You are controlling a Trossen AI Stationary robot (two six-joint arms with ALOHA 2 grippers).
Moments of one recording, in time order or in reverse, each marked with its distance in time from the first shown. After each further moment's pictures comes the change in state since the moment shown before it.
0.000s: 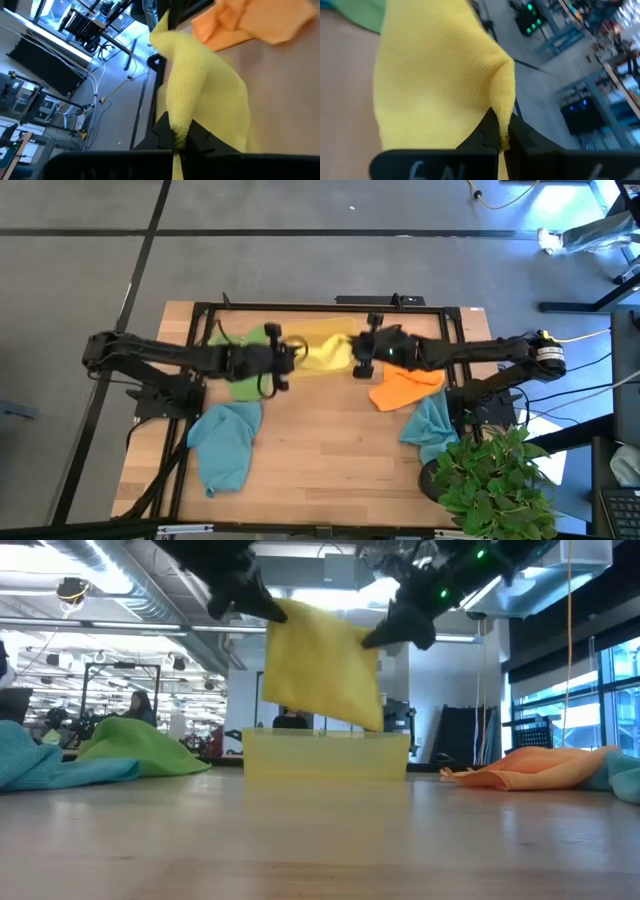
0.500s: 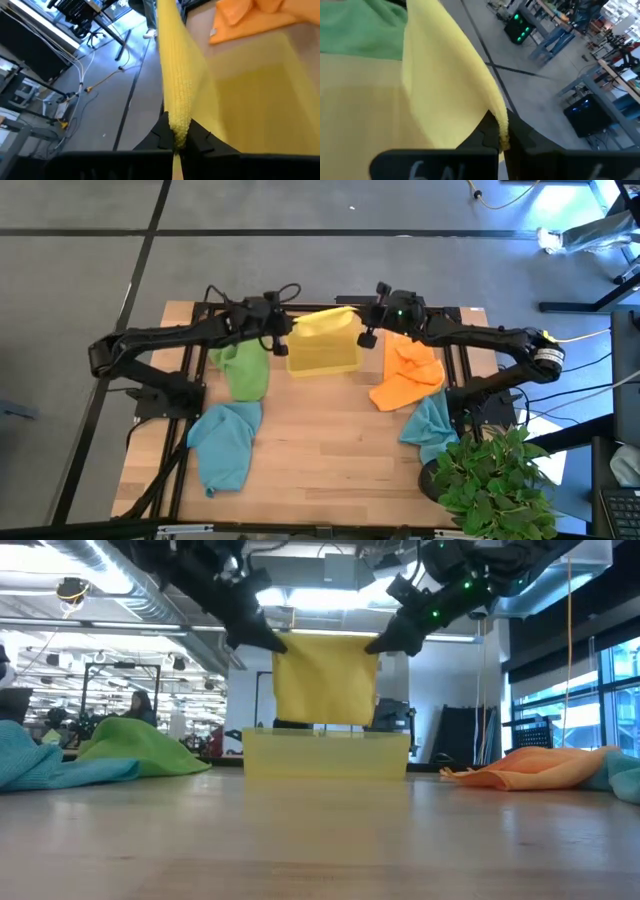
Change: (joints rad) left arm 0.420 0.072 0.001 0.087 0.398 0.077; right arm -0.320 0.023 0.001 0.159 -0.317 -0.024
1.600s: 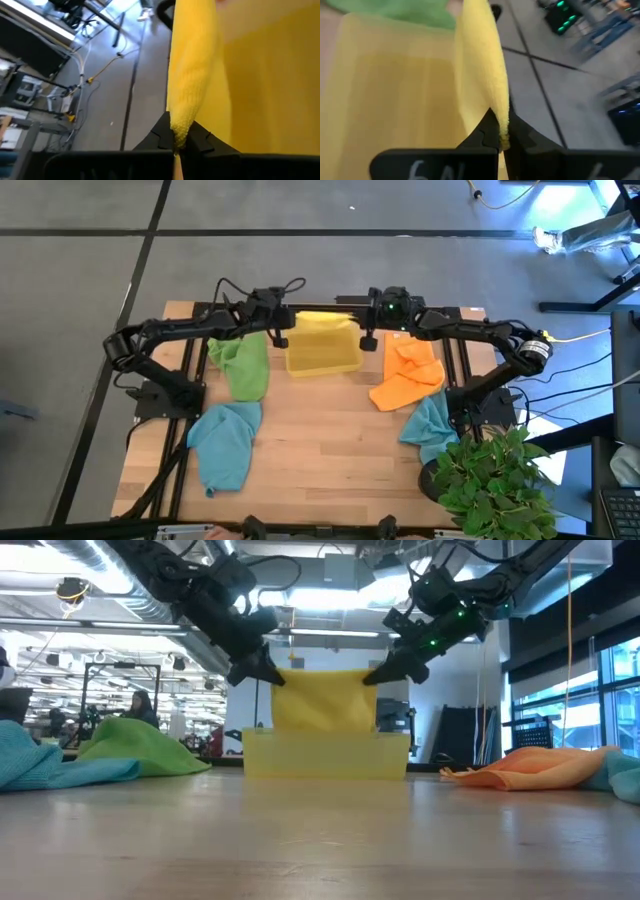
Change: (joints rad) left arm 0.101 0.132 0.000 0.051 0.053 0.155; right arm -0.081 0.112 0.000 -0.061 -0.229 -0.054
